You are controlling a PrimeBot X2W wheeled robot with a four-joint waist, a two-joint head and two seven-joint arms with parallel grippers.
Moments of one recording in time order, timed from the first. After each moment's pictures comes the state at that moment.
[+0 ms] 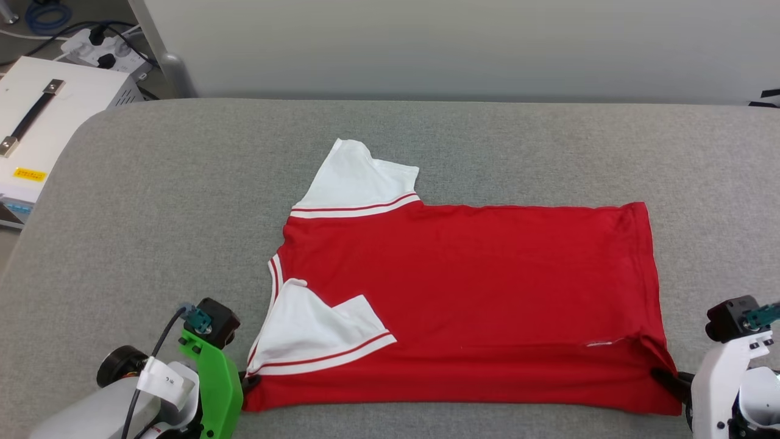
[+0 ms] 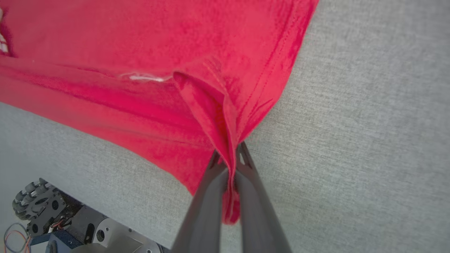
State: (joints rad) left arm -0.55 0.81 -1.18 0.25 -1.06 -0.04 0.29; right arm -0.10 -0.65 0.38 0.18 0.84 0.13 0.50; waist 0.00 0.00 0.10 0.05
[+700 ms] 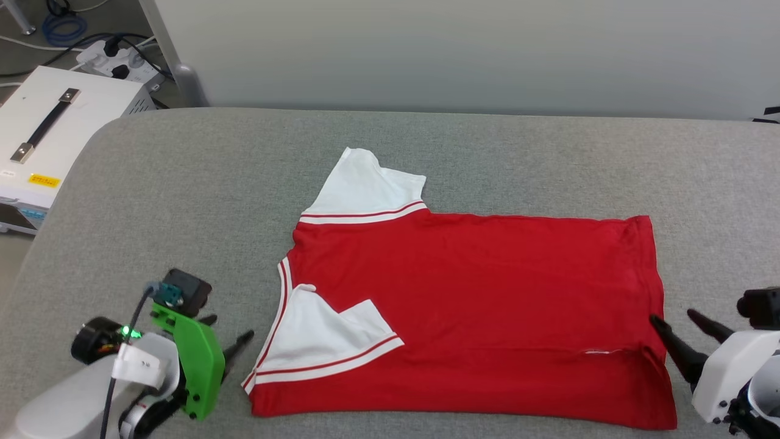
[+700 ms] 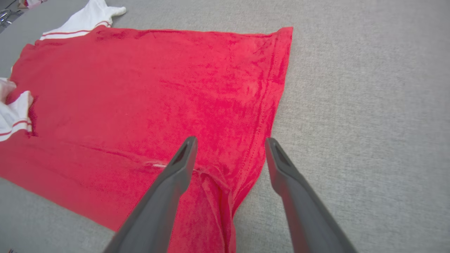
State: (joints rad) left arm -0.56 0.79 -1.13 0.34 -1.03 0.00 0.13; right arm -0.10 -0.57 0.30 0.24 0.74 0.13 0.18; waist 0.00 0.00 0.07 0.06
